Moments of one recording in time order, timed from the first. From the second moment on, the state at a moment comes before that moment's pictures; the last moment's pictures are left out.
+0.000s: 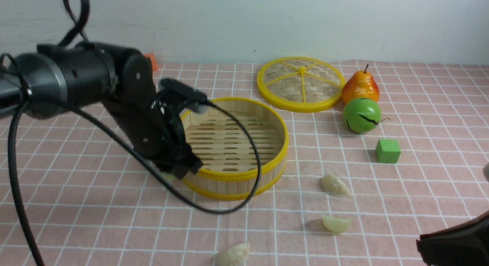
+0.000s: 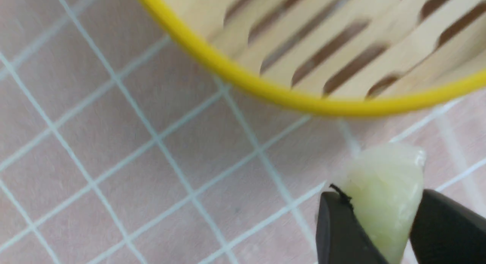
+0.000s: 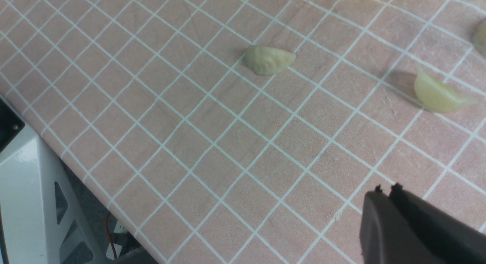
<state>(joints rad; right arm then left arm) 0.29 0.81 -0.75 0.58 0.94 -0.45 -0.39 1.79 -1.45 -0.10 0.90 0.23</state>
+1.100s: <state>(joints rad) 0.29 0.81 -0.75 0.53 1.17 -0.45 -0.47 2.30 -2.22 0.08 1.08 -0.33</state>
